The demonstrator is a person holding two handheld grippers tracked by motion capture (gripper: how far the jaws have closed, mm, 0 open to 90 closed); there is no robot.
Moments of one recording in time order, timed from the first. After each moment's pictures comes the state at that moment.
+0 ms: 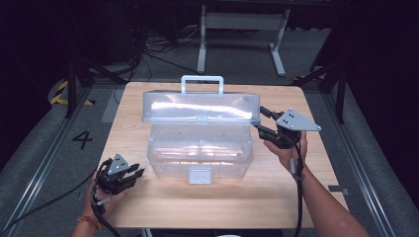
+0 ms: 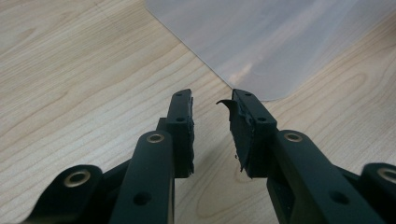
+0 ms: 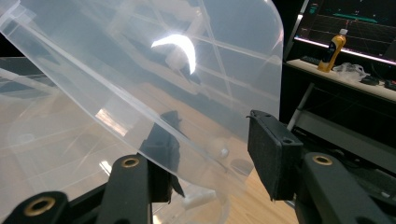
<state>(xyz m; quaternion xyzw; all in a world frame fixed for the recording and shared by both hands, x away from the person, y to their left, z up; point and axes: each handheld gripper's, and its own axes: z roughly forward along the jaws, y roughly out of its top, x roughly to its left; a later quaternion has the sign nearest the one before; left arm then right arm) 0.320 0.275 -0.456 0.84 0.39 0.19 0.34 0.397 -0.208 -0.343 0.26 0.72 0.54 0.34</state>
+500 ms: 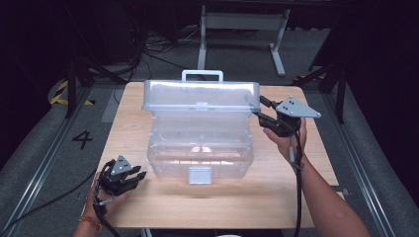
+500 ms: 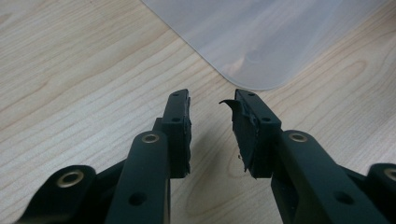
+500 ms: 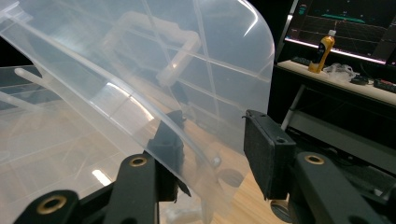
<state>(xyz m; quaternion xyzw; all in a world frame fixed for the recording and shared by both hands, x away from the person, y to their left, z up) 0.321 0.272 -0.464 0.84 0.39 0.17 0.33 0.420 -0.206 -0.323 0.27 0.72 0.54 0.35</state>
